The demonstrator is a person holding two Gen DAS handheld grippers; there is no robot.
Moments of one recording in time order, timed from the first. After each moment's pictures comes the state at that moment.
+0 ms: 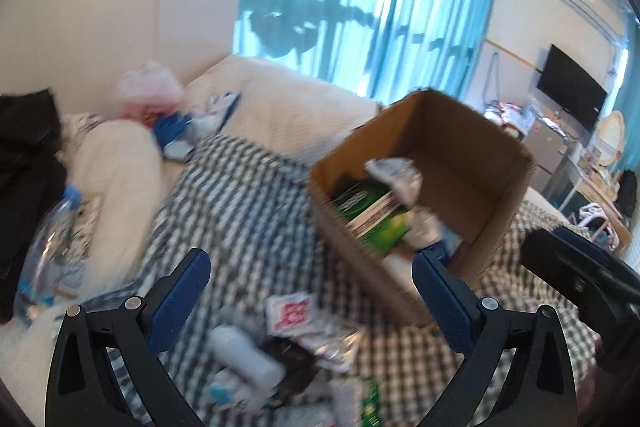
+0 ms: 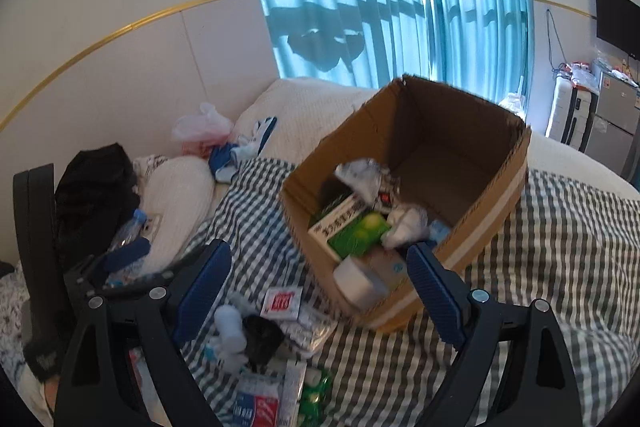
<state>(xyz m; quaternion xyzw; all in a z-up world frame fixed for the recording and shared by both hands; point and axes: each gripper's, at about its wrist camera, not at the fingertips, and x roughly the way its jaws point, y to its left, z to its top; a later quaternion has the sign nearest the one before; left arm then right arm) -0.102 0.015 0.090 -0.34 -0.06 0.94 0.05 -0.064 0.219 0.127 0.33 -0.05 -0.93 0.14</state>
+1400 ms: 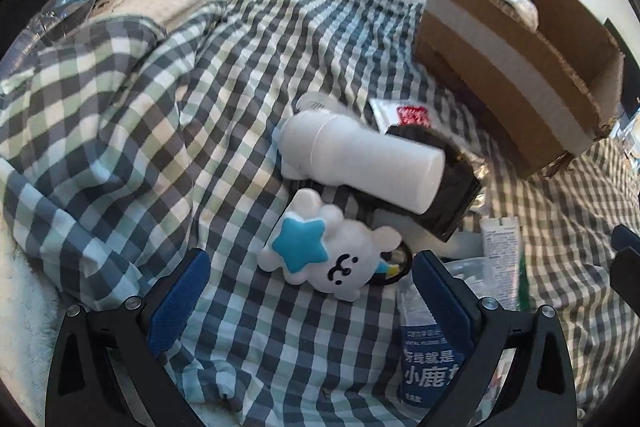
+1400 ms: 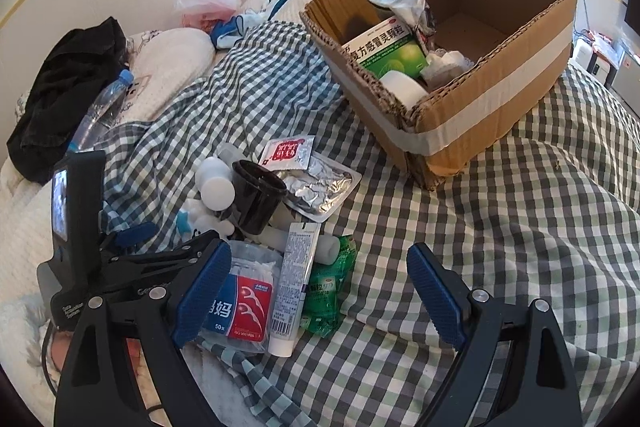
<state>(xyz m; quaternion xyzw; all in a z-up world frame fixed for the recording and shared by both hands) -0.068 -0.041 -0.096 -0.51 -0.09 0.86 0.01 -0.032 0.173 0.002 0.46 0.02 -0.88 0.14</state>
